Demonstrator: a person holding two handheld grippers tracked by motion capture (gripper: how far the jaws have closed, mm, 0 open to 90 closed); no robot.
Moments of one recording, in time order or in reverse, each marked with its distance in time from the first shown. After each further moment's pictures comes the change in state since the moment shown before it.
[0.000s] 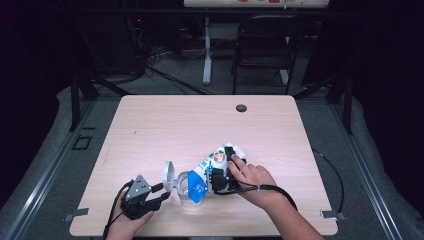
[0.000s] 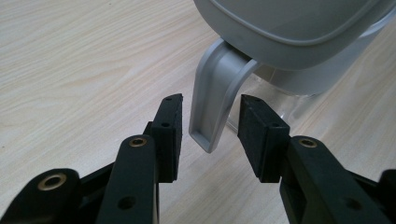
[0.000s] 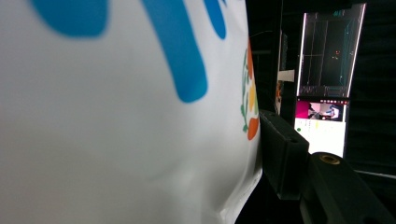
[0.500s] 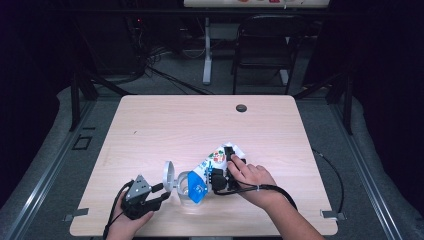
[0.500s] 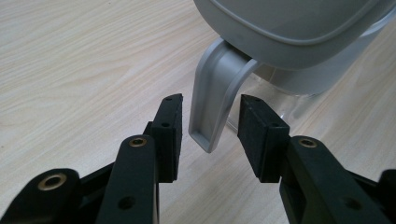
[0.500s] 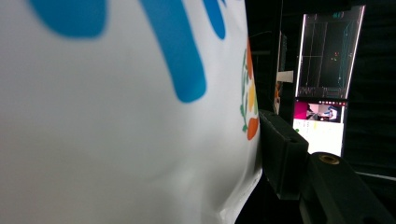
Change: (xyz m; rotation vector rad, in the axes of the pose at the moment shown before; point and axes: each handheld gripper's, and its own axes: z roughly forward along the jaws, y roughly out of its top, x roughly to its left) left arm 0.000 0.000 0.000 0.000 0.000 0.000; right arm 0.000 0.001 -0.001 0.009 -0.002 -0.018
